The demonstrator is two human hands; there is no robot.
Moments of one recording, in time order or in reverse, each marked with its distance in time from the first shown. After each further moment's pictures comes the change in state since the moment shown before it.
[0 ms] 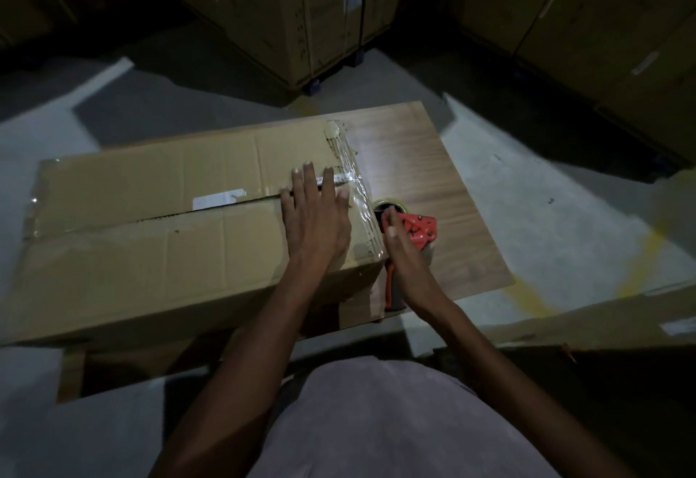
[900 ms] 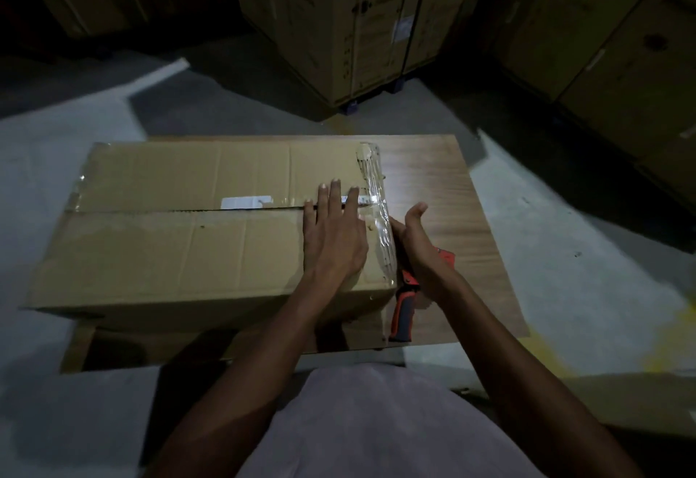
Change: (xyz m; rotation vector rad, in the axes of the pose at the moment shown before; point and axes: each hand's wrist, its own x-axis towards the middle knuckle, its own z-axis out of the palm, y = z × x) left_hand 0.002 -0.001 0.007 -0.018 0.041 -0.029; right_hand 0.071 -0.036 -0.011 0.107 -0.226 0.285
